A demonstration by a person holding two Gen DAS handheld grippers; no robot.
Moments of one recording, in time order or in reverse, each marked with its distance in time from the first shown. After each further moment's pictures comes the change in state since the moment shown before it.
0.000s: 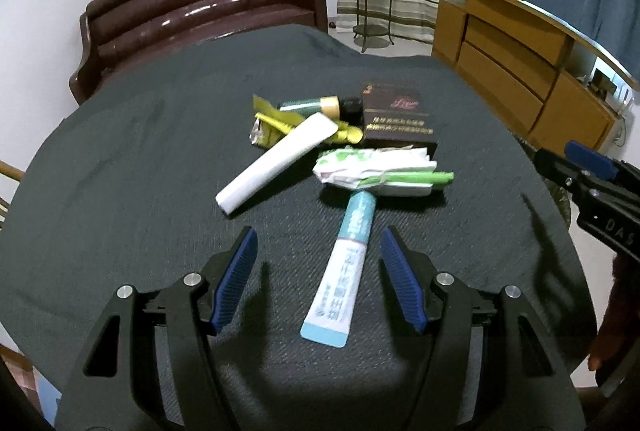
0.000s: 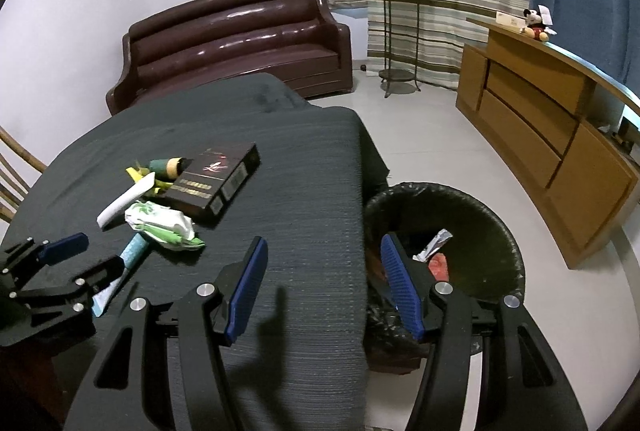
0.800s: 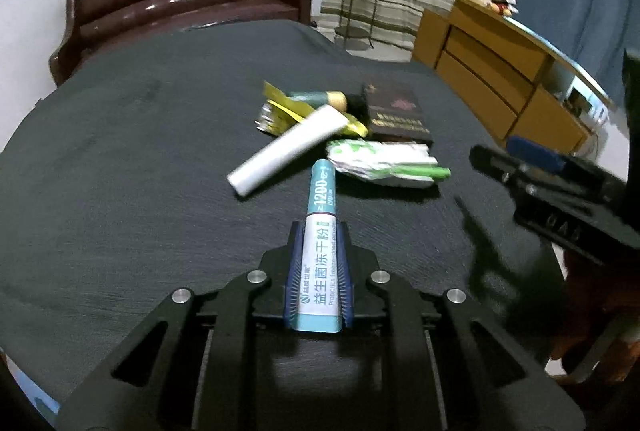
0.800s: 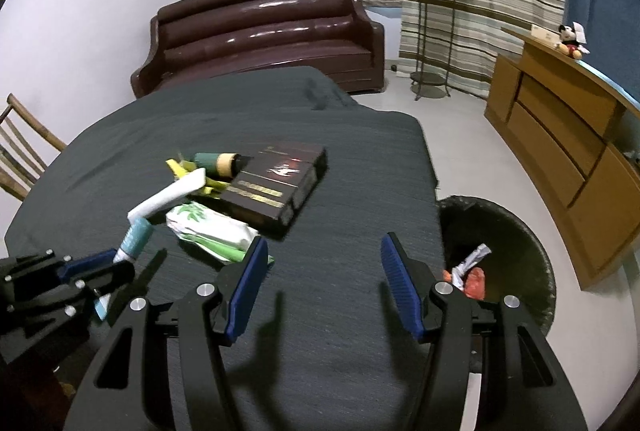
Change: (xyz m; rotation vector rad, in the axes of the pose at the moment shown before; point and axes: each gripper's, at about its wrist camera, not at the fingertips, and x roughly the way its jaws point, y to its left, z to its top) left arm -0.014 0.040 -0.008 -0.065 -0.011 -0.129; right arm 0.015 0.056 0.007 -0.084 0.017 0.073
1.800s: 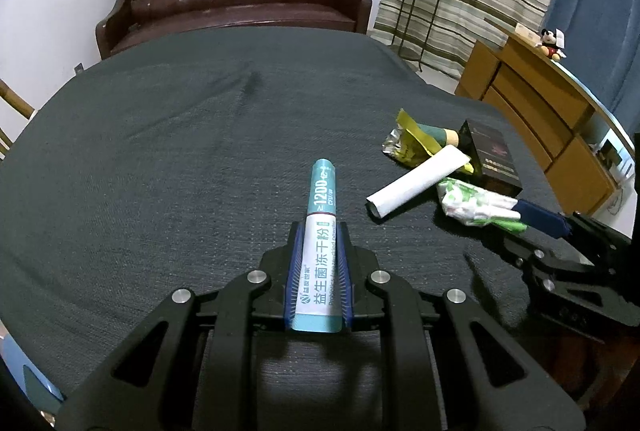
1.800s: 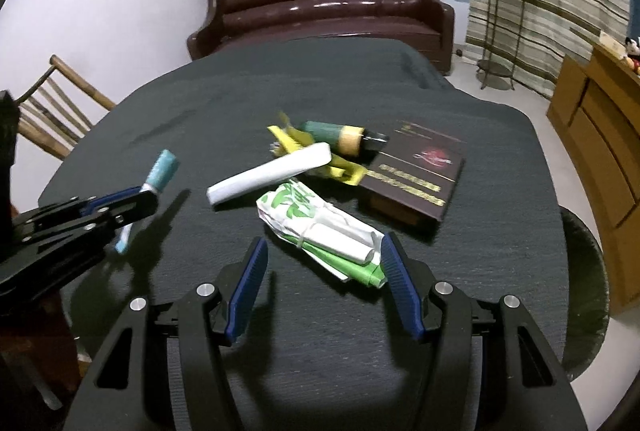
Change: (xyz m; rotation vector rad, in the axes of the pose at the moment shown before) left arm -0.008 0.082 0.004 -0.150 -0.028 0.089; right arm 0.022 0.068 0.000 -0.112 0.100 0.186
